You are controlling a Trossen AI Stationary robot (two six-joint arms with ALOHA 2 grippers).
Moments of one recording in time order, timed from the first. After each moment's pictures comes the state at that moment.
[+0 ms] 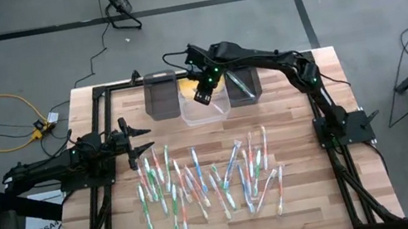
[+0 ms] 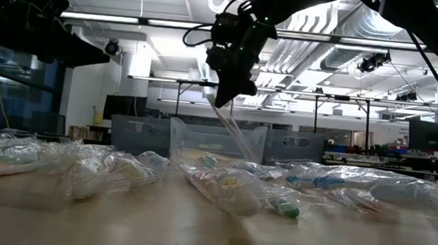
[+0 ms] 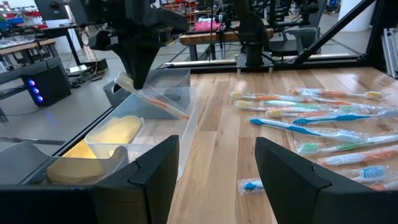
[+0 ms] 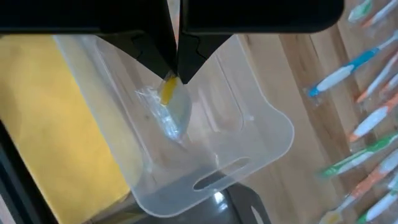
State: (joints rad) left arm 0.13 0.04 0.07 -0.08 -0.08 0.11; right arm -0.47 2.19 2.05 -1.02 -0.21 0.03
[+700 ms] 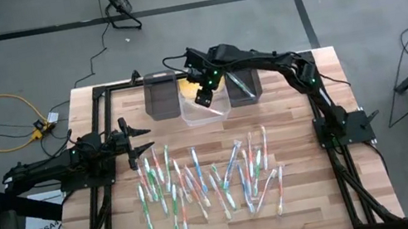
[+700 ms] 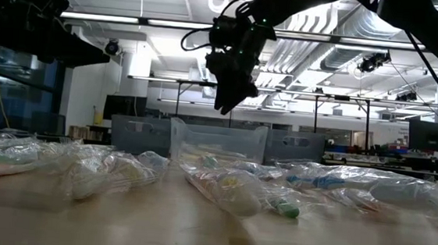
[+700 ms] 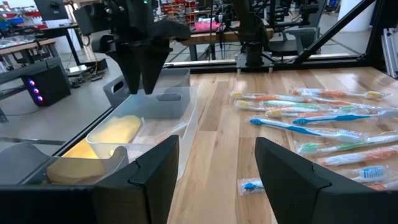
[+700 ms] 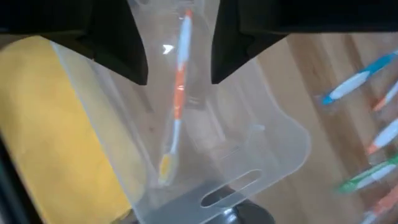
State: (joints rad) left arm 0.13 0.04 0.07 -0.08 -0.08 0.11; right arm -0.45 2.20 2.05 -1.04 -0.15 0.03
